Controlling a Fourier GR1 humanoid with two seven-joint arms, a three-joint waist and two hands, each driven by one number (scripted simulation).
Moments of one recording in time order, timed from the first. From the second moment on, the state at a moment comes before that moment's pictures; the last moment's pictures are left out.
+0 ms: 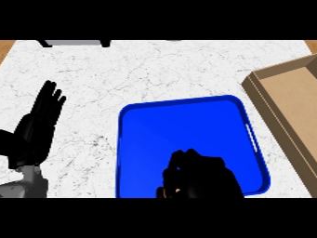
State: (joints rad) left arm -0.09 0.10 0.09 -1.69 0.10 0.08 0.23; right arm -0.26 -0.02 0.80 -2.16 1.21 0.33 0.84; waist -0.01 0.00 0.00
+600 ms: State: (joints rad) left arm -0.09 0.09 0.08 -1.70 0.08 0.09 0.24; right arm -0.35 -0.05 0.35 -2.32 1.16 0.43 0.86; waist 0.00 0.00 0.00
